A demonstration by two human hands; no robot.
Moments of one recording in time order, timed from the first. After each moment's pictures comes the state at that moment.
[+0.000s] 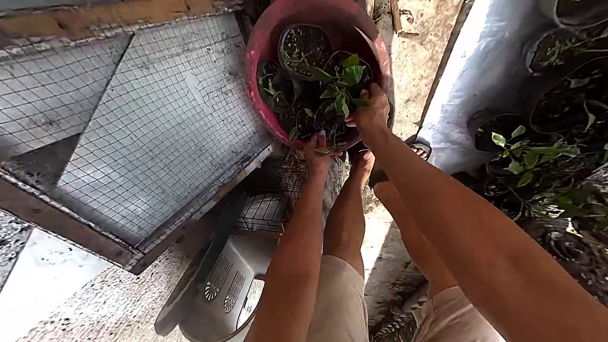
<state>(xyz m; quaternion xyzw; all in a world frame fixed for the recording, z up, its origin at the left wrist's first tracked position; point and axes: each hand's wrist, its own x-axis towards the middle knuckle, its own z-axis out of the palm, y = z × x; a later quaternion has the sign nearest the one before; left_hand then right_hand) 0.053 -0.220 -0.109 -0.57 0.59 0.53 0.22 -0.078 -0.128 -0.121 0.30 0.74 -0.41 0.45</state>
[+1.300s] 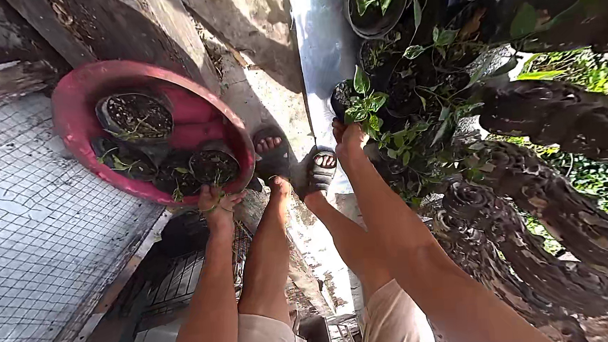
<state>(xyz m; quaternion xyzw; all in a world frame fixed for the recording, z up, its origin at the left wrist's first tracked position) 0.054 -0.208 -0.108 -0.56 0.63 0.48 0.26 -0.074 0.090 -0.156 0.71 0.46 -0.53 0.06</state>
